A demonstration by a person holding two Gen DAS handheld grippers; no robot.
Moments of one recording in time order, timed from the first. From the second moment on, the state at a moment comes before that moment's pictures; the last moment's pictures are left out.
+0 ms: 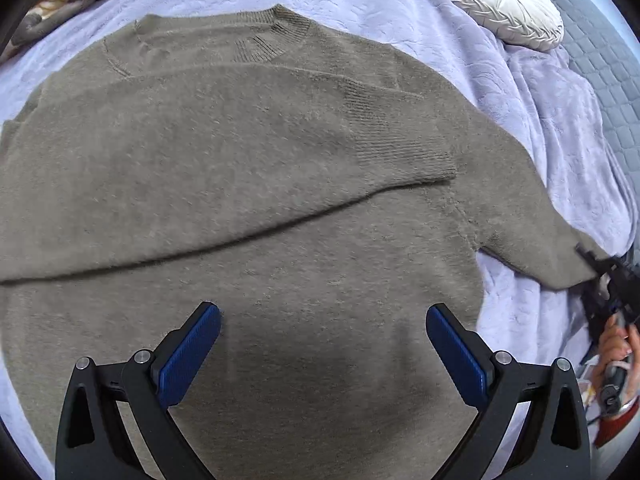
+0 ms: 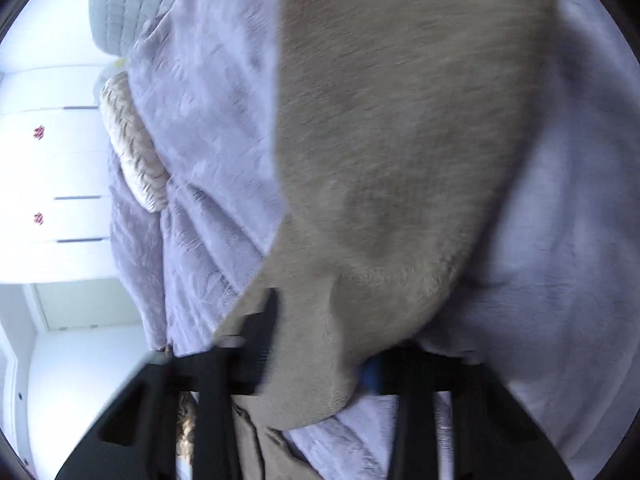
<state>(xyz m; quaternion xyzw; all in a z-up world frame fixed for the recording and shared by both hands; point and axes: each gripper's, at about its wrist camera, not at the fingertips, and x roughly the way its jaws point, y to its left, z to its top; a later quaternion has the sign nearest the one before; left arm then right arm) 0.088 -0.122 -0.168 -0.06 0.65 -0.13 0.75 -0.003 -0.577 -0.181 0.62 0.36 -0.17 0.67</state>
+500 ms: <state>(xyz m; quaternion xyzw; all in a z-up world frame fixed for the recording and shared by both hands) 0.084 0.017 -0.137 -0.11 0.59 -0.03 0.80 0.205 -0.312 -0.081 0.34 0.44 0.17 0.81</state>
